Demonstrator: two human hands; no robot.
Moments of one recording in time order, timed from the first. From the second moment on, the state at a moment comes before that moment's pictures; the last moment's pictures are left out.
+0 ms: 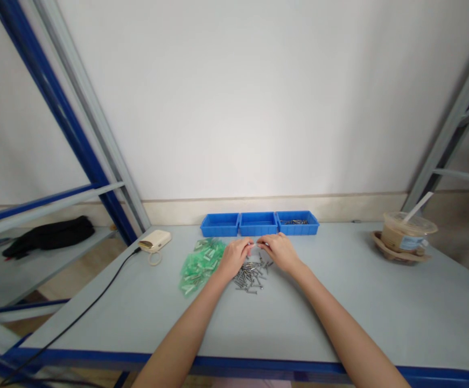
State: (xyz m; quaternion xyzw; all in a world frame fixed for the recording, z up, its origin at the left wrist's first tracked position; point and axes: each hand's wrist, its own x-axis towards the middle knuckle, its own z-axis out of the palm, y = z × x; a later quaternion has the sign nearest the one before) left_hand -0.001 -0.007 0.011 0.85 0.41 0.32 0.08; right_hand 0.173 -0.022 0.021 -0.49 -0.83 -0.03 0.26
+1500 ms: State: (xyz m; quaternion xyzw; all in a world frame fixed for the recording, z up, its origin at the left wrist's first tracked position) left_hand -0.001 -0.003 0.006 0.82 0.45 0.33 0.14; right_hand 0.171 -0.025 0.024 -0.49 -0.82 0.10 0.29
